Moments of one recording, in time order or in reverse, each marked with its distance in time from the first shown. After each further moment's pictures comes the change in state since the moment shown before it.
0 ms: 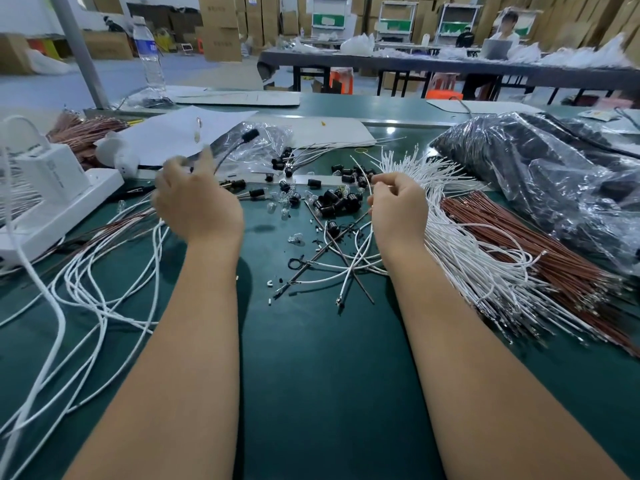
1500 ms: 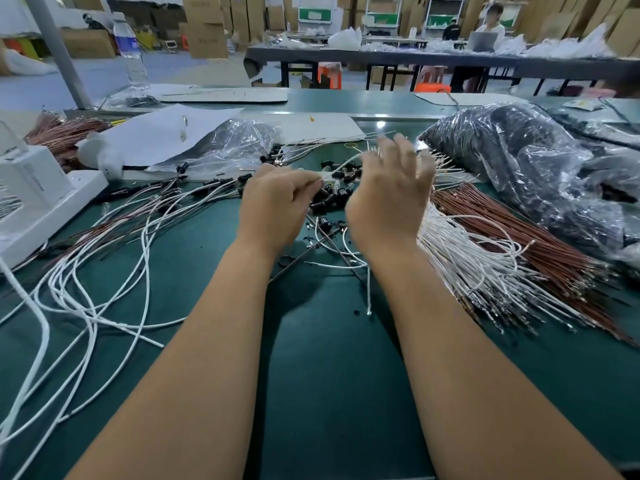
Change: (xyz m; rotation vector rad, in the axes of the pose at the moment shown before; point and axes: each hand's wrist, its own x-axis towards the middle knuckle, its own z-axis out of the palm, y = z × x) left_hand -0.034 0.045 0.018 -0.479 -0.236 0.650; right_hand -0.010 -0.011 -0.001 -0.863 0.167 -0.529
